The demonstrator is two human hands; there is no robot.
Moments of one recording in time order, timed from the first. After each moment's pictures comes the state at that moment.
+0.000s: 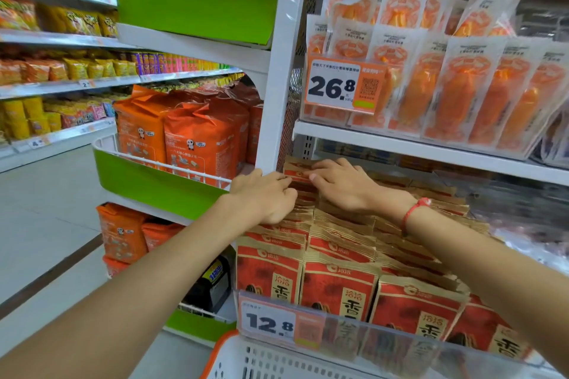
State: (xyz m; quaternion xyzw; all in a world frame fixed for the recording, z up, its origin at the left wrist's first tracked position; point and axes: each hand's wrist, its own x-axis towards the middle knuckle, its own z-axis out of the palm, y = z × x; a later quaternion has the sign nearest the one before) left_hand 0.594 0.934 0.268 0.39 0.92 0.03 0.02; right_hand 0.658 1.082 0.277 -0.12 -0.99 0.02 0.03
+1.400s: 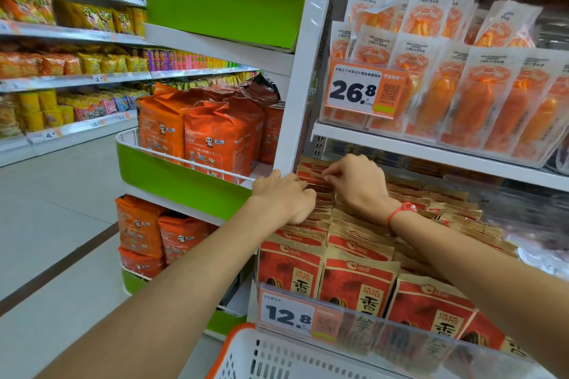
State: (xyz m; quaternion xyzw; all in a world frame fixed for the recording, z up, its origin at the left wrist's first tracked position) left_hand 0.599 0.935 0.263 0.37 0.93 0.06 0.02; right_hand 0.647 1.074 0.266 -0.17 -0.95 0.04 0.25
